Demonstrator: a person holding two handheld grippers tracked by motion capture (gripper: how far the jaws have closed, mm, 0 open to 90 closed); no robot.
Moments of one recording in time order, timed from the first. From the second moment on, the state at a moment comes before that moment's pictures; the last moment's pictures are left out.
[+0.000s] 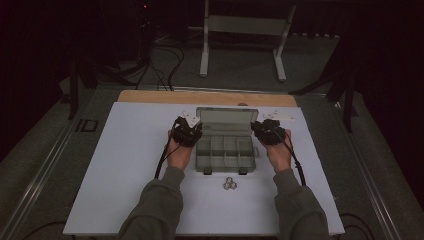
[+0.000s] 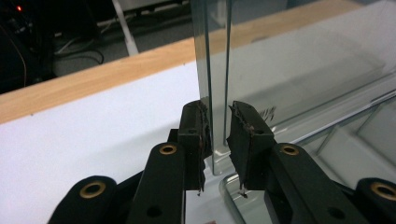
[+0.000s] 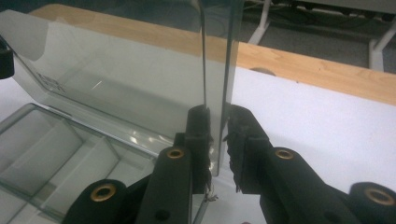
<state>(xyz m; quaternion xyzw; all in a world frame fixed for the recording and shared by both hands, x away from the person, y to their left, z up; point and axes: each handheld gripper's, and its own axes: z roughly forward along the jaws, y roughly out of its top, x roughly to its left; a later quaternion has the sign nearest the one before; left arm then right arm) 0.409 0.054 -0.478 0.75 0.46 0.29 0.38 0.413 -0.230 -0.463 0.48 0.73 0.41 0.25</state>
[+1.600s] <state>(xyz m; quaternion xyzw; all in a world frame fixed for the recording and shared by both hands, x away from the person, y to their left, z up) 0.430 0.054 -0.501 0.78 0.47 0.25 0.34 0.423 -0.223 -0.494 0.51 0.75 0.36 0.23</state>
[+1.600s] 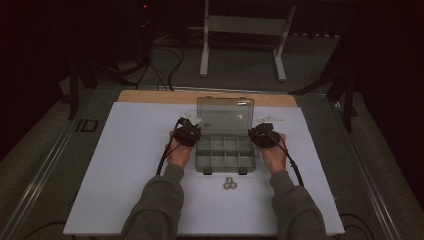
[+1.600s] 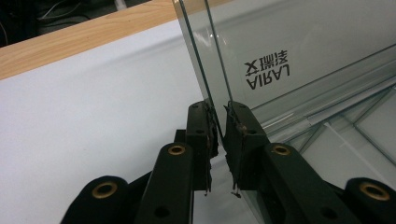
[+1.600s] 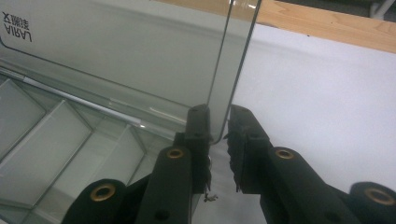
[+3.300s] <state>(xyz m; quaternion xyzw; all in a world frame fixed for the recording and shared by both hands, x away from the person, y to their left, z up) 0.402 0.075 -0.481 0.78 0.45 0.21 0.39 0.390 -0.228 -0.476 0.45 0.77 0.41 0.18</state>
